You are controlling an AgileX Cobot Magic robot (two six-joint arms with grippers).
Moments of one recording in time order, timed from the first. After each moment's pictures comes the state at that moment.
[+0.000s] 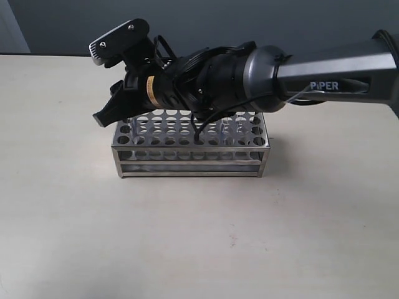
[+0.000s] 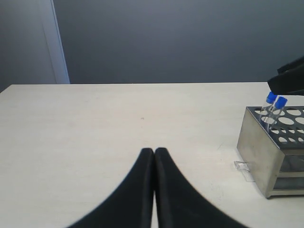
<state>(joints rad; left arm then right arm) -0.10 0.01 0.00 0.34 0.24 -0.35 0.81 2.05 -1.42 -1.74 0.05 1.63</state>
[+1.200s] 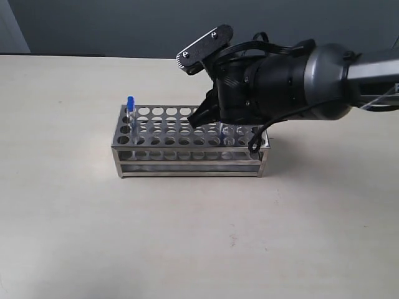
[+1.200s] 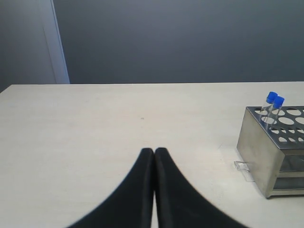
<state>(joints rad) -0.10 0.01 0.00 0.34 0.24 -0.35 0.78 1.87 -1.19 -1.16 0.69 1.08</state>
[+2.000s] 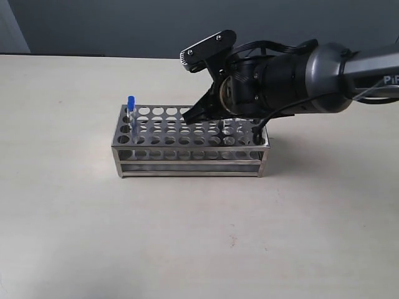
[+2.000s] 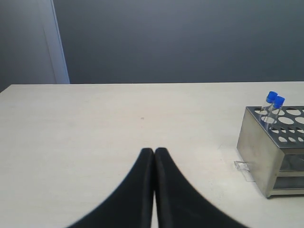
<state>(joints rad) -0.10 0.01 0.00 0.34 0.24 -0.35 0.71 1.91 -1.19 -1.15 0.48 1.14</state>
